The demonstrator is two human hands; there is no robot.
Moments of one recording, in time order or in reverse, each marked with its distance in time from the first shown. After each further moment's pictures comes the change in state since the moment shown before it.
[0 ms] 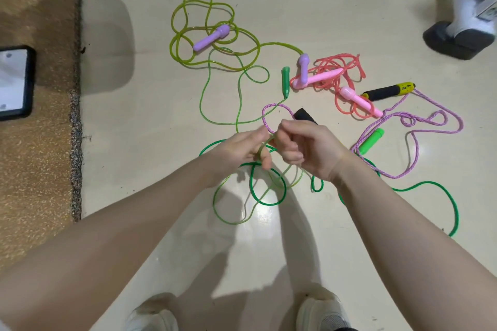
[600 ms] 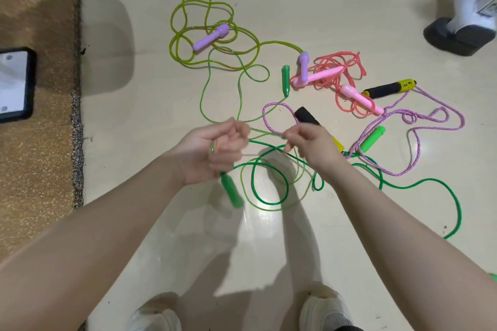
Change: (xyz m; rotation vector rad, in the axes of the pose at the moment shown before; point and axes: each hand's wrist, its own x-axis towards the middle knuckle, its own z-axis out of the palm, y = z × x) left_hand -0.025 0.018 -0.028 -0.590 -0.065 -0.218; right_hand 0.014 0.032 -0.026 -0.662 0.537 -0.119
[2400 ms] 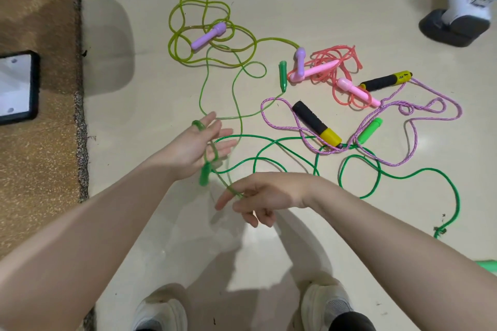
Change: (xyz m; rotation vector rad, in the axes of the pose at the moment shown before) left_hand 0.005 -0.016 -0.024 0.195 0.430 0.125; right_hand -0.064 -0.044 0.042 -0.139 -1.033 0.038
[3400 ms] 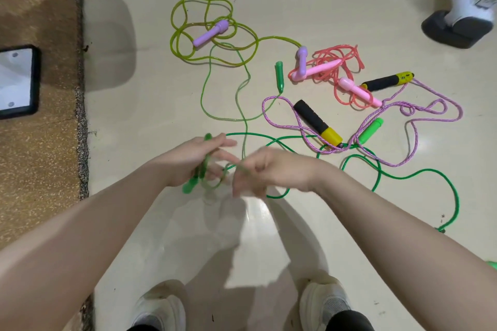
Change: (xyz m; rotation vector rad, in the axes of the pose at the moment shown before) left_hand -0.015 -0.007 -0.007 0.351 -0.095 -0.149; right_hand -0.009 -0.014 -0.014 0.035 0.177 -0.138
